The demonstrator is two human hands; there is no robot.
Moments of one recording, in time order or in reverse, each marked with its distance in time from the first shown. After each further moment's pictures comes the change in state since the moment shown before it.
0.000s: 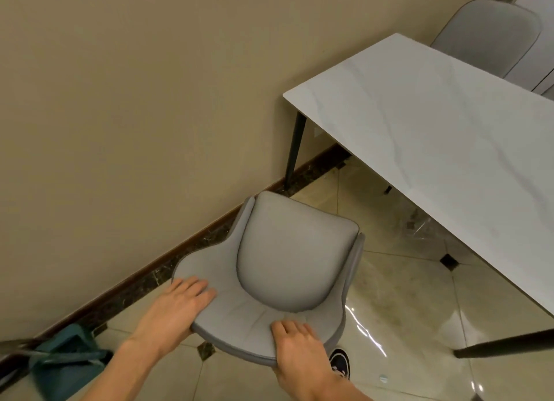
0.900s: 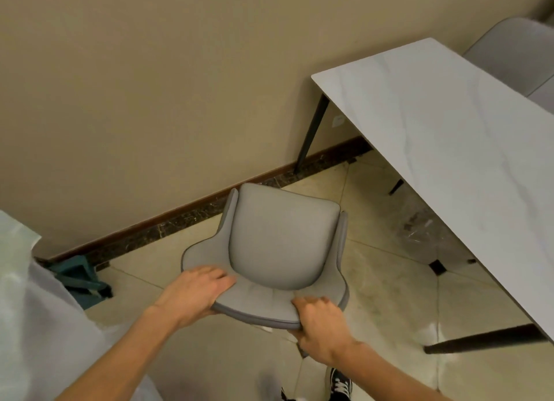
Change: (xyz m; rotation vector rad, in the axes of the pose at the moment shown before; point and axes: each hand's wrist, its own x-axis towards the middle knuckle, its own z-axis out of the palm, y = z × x) left_hand -0.062 0.098 0.042 -0.116 0.048 -0.004; right_hand -0.089 0.034 -0.011 -0.125 -0.078 -0.085
